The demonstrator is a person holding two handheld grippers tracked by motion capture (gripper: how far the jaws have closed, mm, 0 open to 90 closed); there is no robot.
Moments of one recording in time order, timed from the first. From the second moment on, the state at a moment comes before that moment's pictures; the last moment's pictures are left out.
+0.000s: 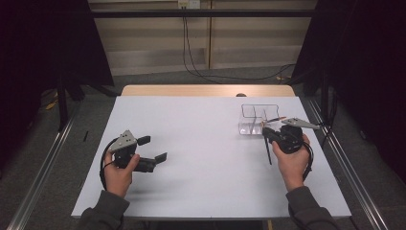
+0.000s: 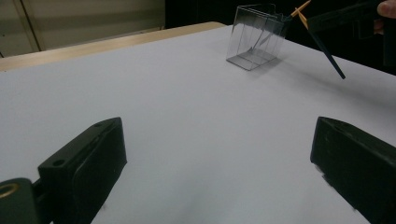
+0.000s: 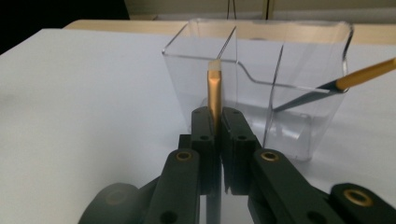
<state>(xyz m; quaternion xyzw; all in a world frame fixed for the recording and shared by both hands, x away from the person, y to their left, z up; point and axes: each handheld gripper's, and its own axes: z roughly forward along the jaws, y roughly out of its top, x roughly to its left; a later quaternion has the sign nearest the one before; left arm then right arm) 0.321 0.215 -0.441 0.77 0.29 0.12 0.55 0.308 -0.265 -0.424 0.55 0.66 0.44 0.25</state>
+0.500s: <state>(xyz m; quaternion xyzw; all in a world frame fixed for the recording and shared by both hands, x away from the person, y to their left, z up) 0.321 0.215 -0.442 0.77 0.29 0.12 0.55 0.301 -0.262 -0.405 0.51 0.63 0.49 0.32</state>
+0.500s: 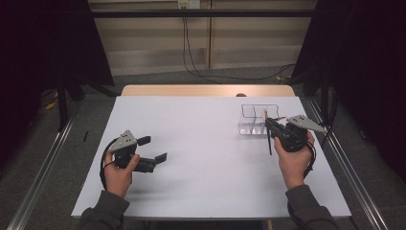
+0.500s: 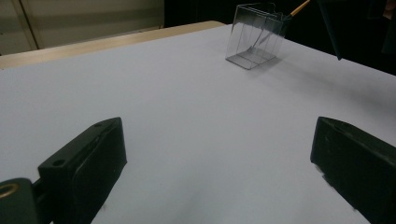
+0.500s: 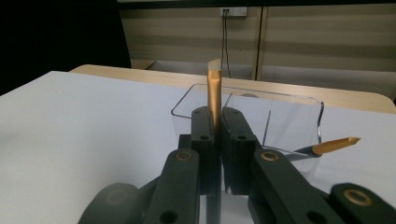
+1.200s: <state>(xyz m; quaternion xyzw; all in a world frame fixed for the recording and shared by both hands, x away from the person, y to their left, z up) 0.322 0.215 -0.443 0.77 0.30 0.11 0.56 0.303 -0.271 -0.396 0.50 0.58 0.53 0.35</state>
